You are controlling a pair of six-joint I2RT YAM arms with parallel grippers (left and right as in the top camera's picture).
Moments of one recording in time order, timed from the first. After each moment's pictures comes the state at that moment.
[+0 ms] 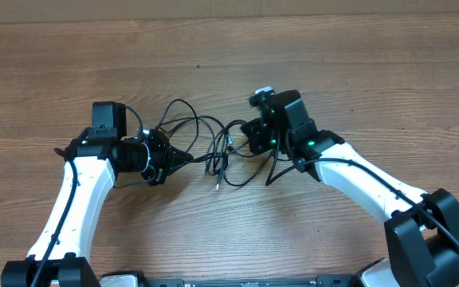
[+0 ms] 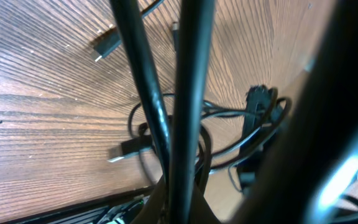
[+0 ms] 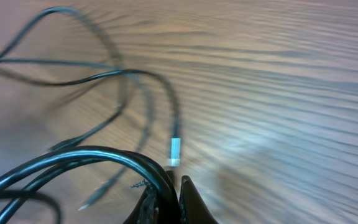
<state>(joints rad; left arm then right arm) 0.03 1.43 0.94 -0.80 0.83 -0.95 0.49 1.65 0.98 -0.12 -0.22 0.23</state>
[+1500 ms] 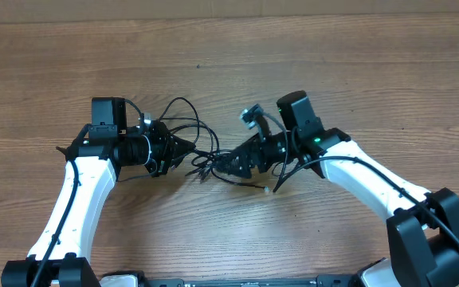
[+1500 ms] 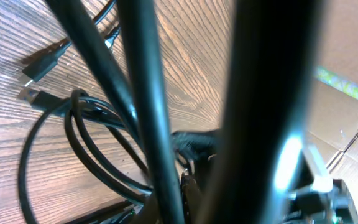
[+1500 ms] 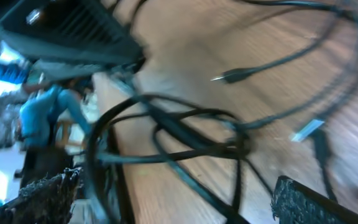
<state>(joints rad) 0.02 1.43 0.94 -0.66 0.87 -0.98 0.47 1.65 0.98 -0.24 -0.95 0.14</state>
